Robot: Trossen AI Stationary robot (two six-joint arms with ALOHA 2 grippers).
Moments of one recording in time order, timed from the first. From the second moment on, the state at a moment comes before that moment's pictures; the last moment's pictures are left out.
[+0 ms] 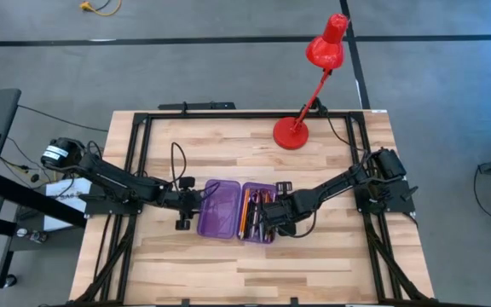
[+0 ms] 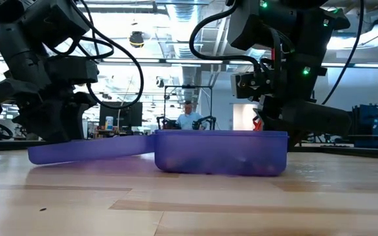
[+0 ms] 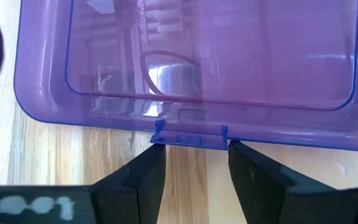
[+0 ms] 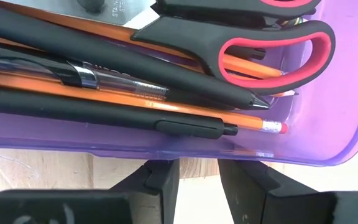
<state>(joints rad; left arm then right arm) -0.25 1.30 0.45 -0.17 -0.19 -0.13 0.27 1.91 1.10 -0.65 0.35 0.12</state>
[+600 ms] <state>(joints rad) -0.25 1.16 0.45 -0.20 -0.19 -0.12 0.27 1.91 1.10 -0.65 0.35 0.12</state>
